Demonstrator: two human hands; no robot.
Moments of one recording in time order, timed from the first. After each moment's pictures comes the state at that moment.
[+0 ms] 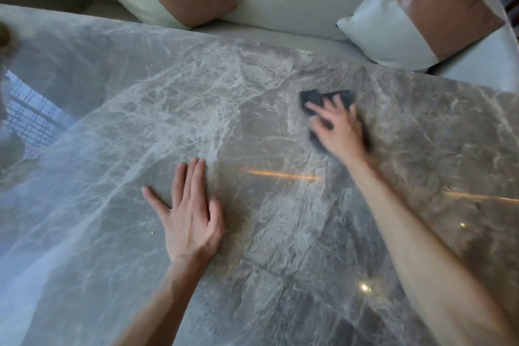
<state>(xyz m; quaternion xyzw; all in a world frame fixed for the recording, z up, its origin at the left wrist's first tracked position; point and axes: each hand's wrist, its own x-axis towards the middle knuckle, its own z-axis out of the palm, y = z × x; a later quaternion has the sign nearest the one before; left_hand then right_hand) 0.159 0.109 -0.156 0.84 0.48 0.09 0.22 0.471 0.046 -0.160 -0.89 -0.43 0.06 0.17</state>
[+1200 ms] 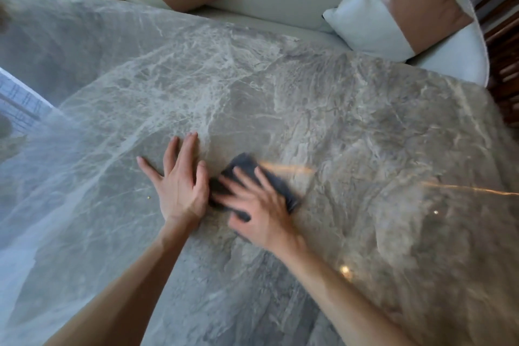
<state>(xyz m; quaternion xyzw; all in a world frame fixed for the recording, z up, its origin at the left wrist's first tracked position) 0.153 0.109 -0.160 0.81 0.48 0.17 0.29 0.259 -0.024 -0.159 -0.75 -0.62 0.14 0.18</state>
